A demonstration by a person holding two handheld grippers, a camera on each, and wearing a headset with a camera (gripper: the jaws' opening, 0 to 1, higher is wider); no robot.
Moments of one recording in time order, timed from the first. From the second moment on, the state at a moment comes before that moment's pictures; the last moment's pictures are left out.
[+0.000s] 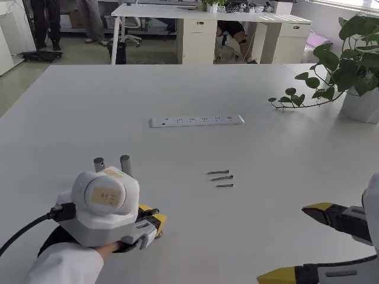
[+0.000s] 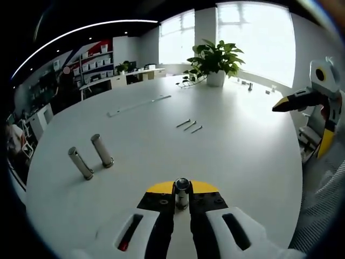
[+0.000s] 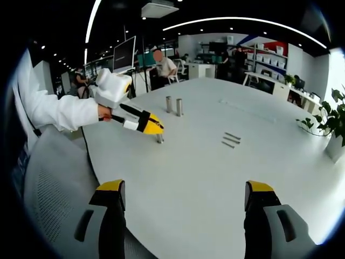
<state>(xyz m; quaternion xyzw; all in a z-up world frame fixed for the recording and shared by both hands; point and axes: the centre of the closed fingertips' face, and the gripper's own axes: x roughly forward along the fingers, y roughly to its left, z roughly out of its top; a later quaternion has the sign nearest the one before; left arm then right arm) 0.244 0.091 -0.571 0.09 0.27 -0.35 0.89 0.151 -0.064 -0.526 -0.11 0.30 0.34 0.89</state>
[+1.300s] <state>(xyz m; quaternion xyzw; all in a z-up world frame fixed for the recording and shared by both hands) 0.184 0.130 -0.532 0.10 0.24 -0.45 0.86 0.150 -0.067 -0.534 -0.10 0.31 0.34 0.88</state>
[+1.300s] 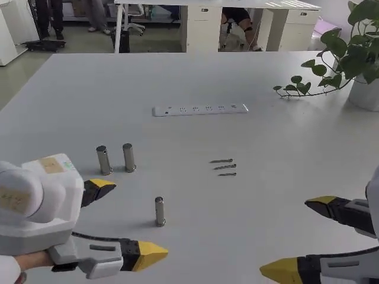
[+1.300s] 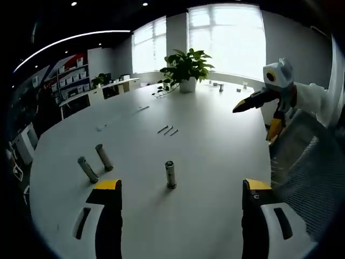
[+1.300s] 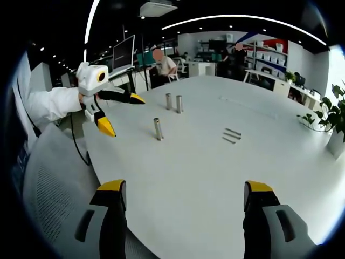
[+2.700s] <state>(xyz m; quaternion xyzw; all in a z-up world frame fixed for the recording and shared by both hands) 0.165 0.152 -0.529 -0.02 0.25 -0.40 0.88 0.249 -0.056 -0.548 -0.35 0.37 0.50 0.70</state>
